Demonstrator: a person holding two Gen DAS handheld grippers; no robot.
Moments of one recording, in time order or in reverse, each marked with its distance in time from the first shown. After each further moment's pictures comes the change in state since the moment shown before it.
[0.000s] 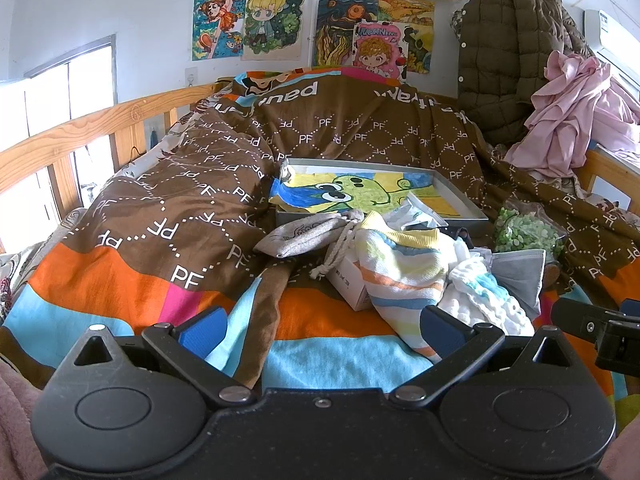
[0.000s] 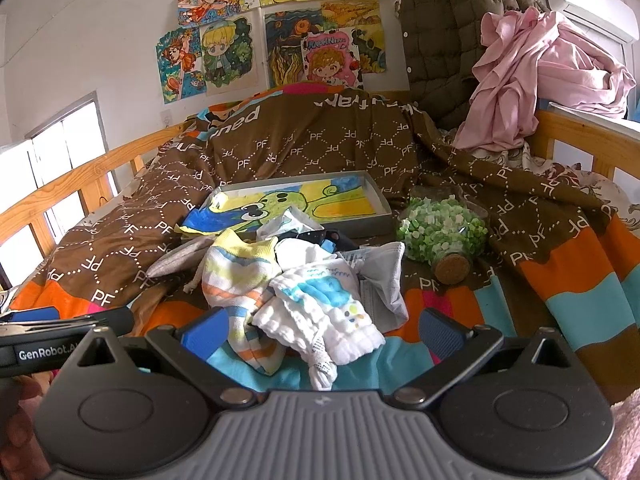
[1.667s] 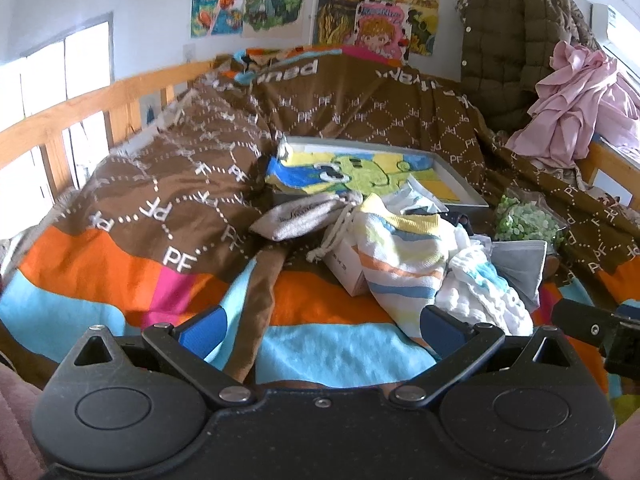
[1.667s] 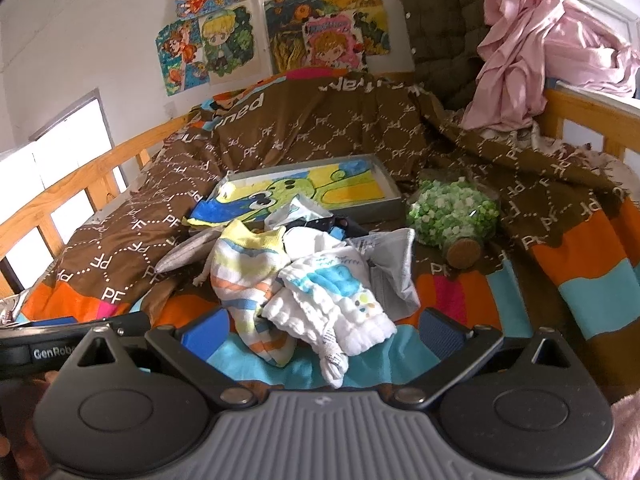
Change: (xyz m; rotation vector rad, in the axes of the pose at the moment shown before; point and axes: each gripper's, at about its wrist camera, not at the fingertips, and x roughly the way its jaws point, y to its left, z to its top) left arm 0.015 0.015 0.002 -0.040 0.092 -0.039; right arm 0.004 0.002 0.004 0.043 0.082 0.053
